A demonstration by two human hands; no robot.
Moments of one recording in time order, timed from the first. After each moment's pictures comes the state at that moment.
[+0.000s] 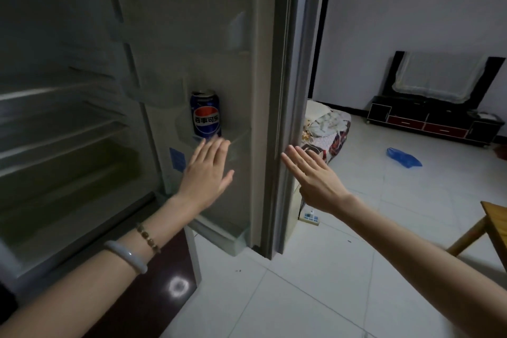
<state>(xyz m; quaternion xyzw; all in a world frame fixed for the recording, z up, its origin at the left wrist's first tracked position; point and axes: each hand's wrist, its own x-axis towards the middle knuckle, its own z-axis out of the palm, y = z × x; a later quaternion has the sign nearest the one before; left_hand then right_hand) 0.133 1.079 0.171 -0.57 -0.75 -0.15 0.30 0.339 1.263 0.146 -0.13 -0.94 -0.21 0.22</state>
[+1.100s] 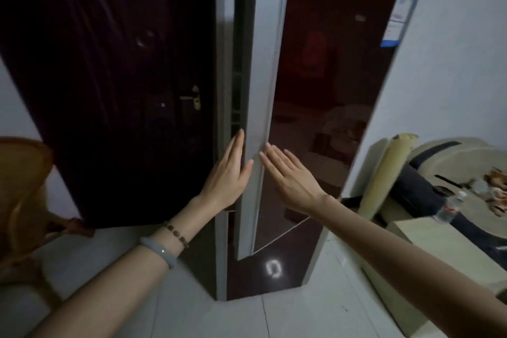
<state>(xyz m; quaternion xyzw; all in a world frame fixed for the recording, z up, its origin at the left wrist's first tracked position) 0.075 0.788 0.164 -0.24 -0.87 -0.38 0.22 0.071 0.977 0.149 0.27 -0.91 -0.15 0.28</state>
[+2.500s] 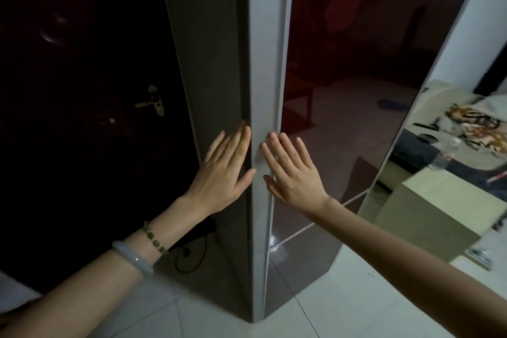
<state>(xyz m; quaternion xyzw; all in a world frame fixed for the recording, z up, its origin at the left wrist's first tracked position) -0.210 0.671 0.140 -0.47 -0.82 -0.13 0.31 -0.143 0.858 0.111 0.11 -0.89 -0.14 0.41</state>
